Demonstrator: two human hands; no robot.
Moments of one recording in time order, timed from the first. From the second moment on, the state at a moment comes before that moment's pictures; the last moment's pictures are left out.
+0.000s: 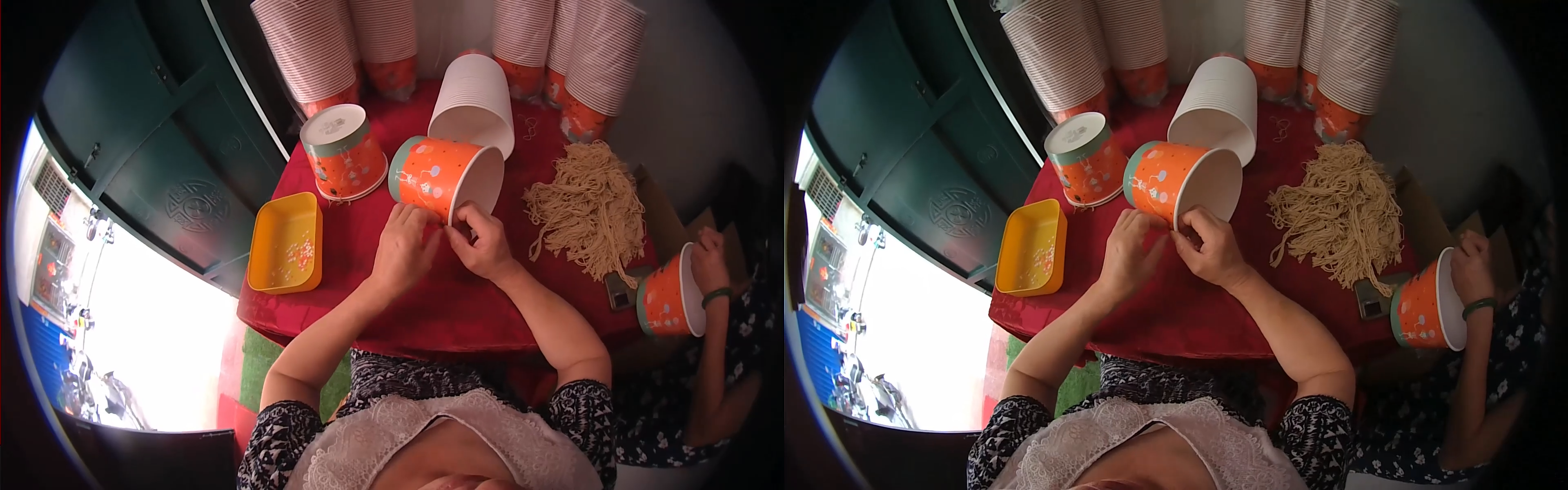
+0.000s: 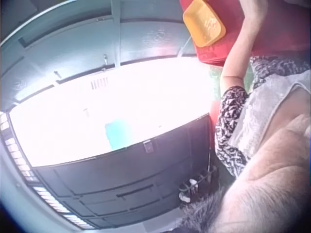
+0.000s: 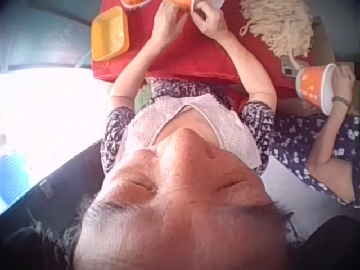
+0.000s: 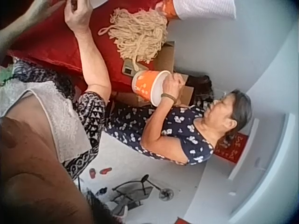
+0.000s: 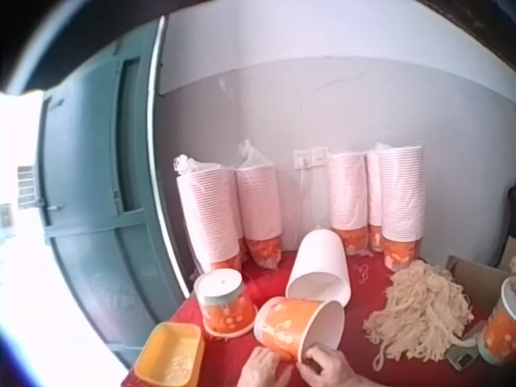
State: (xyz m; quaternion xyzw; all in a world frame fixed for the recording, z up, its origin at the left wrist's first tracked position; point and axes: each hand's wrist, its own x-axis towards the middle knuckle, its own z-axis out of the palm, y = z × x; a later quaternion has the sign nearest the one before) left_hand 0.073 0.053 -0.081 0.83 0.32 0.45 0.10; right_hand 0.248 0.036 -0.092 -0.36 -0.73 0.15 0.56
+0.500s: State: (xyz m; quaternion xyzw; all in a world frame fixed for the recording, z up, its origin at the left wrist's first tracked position) left_hand 0.085 0.055 -0.082 0.82 0.31 0.48 0.07; right_hand 0.248 0.036 -0.089 -0.35 -0.73 0.14 0.57
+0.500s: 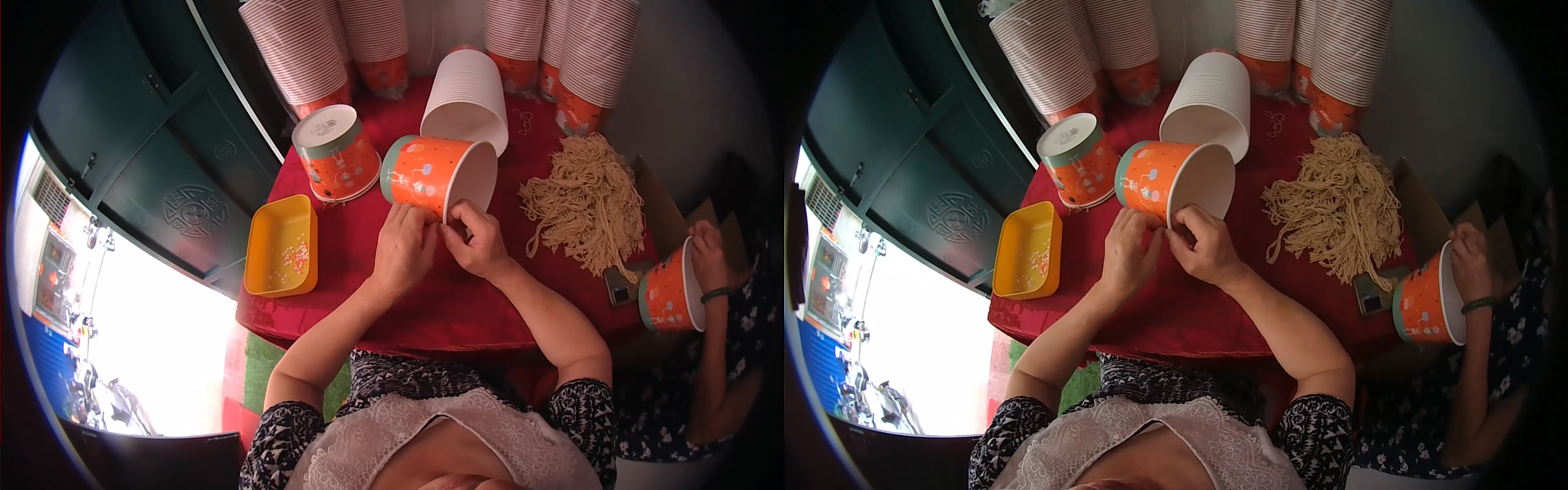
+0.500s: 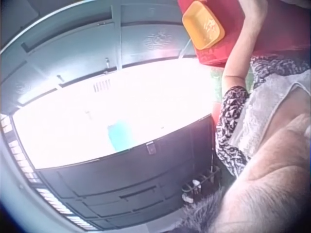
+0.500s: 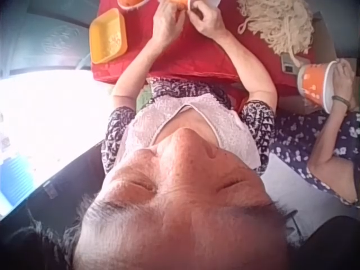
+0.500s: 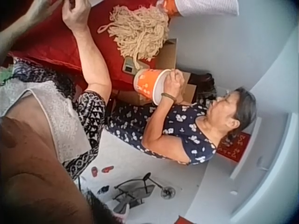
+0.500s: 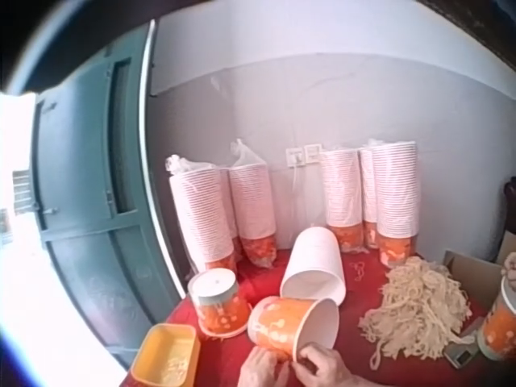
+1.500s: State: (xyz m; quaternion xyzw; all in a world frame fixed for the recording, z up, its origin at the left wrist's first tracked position) left_hand -0.098 0.058 -0.038 0.73 0.64 0.22 -0.08; right_hand 0.257 0.047 -0.095 -0.27 -0.78 0.17 0.54
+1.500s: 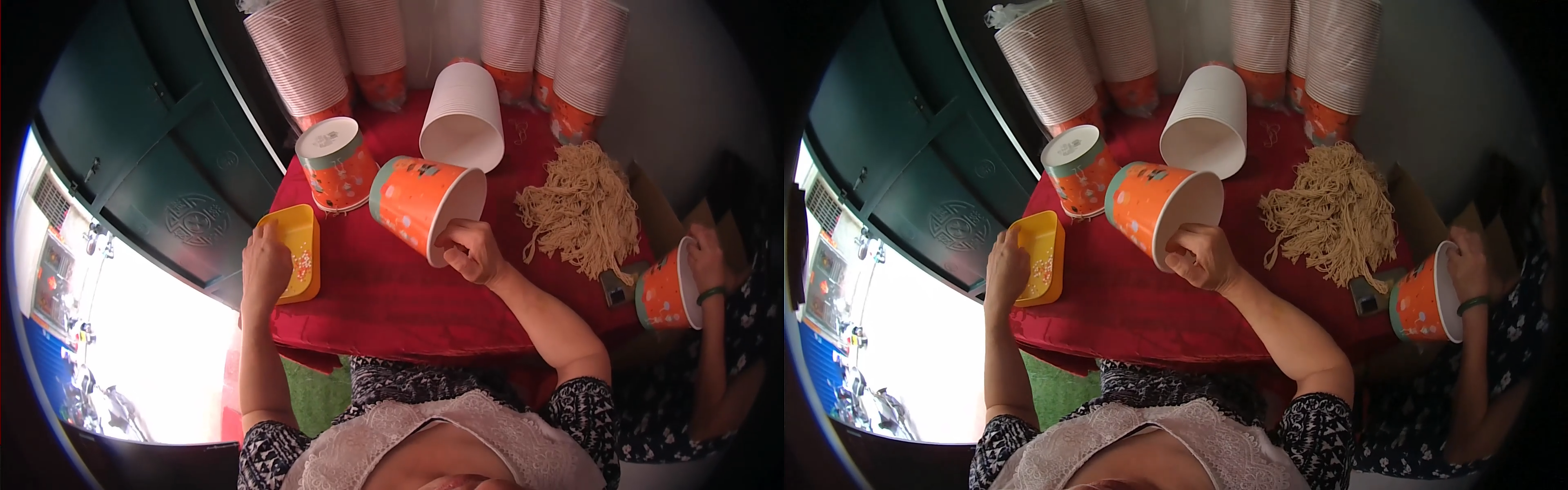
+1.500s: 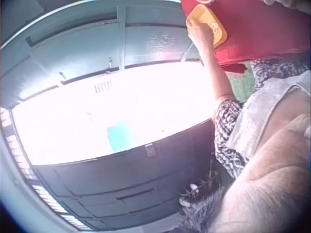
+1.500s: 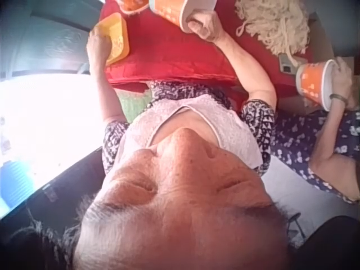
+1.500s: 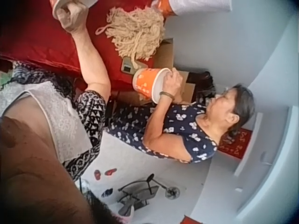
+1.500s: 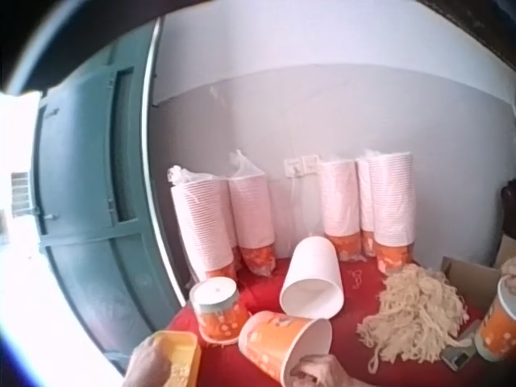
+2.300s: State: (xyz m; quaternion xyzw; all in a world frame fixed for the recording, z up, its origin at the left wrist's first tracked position) left_hand 0.067 0.115 -0.046 0.65 0.51 0.55 0.12; right_hand 0.248 0.035 -0.082 -0.26 -0.69 0.33 0.60
